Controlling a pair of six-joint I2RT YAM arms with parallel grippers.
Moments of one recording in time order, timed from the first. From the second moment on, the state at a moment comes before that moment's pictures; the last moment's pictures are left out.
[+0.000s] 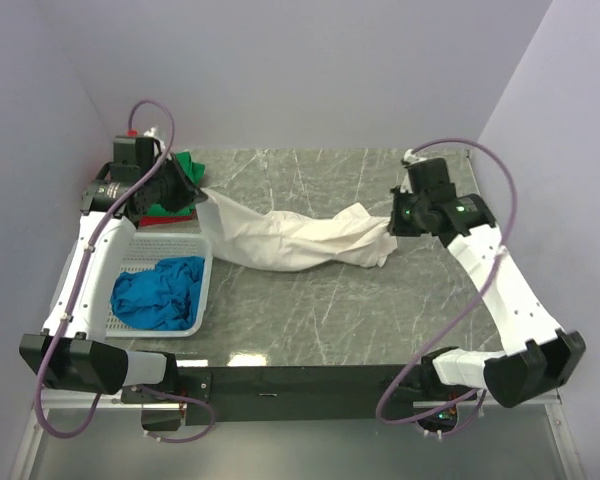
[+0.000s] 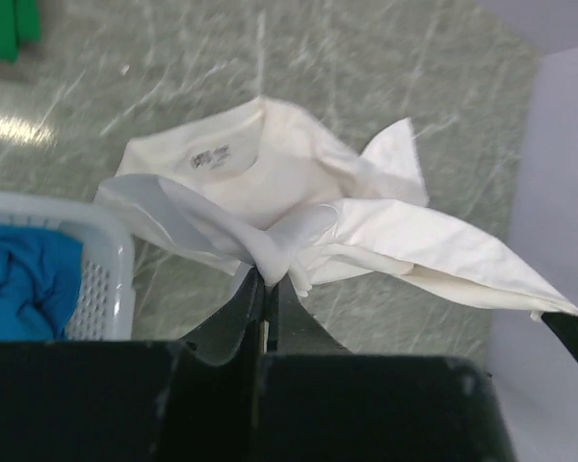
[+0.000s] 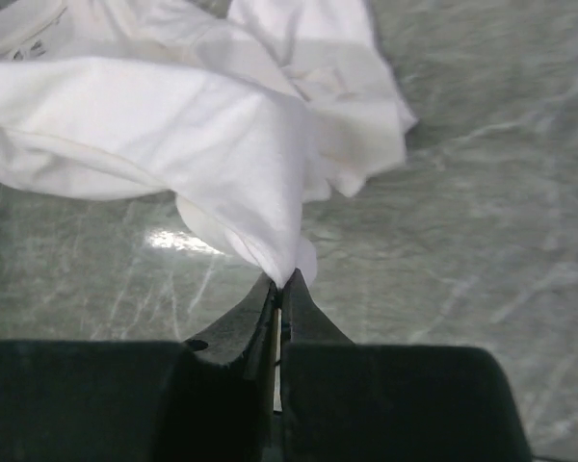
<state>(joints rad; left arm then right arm) -0.10 1.31 1.46 -0.87 0.23 -0.60 0.32 1.26 1.34 -0.96 0.03 0.30</state>
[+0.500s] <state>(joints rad) -0.10 1.46 2.10 -0.88 0.34 -0.65 0.23 1.24 1.79 -1.15 0.41 0.13</state>
